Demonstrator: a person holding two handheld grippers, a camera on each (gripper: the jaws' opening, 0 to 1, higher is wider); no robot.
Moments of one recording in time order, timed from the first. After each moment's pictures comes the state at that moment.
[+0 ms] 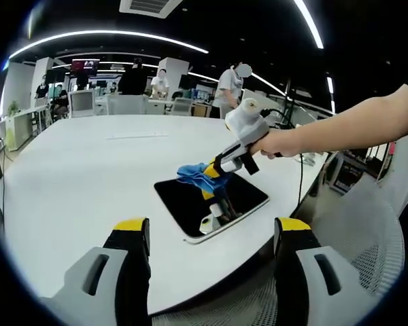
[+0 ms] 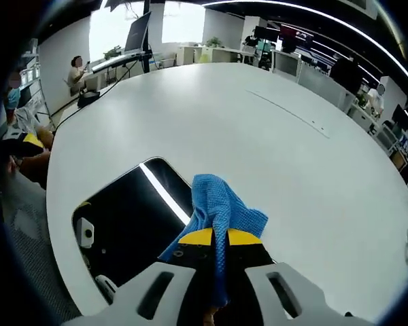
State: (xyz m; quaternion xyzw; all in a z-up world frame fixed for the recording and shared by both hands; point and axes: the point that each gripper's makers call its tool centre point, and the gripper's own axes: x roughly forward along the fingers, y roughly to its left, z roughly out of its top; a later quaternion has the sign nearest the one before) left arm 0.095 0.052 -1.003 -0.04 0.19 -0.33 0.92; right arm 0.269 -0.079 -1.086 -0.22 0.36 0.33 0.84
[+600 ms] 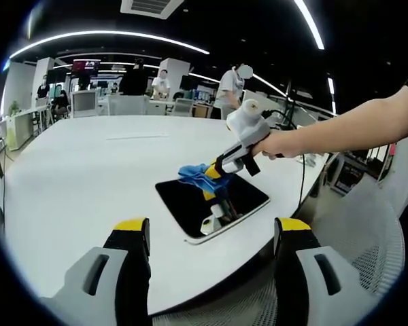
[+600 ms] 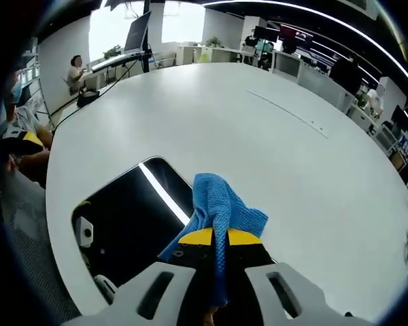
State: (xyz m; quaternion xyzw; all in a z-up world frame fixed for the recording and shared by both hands) left arm 0.096 0.054 -1.003 -0.04 0.19 -0.33 0.92; right arm 0.265 -0.080 -1.086 -0.22 0.36 0.33 0.84
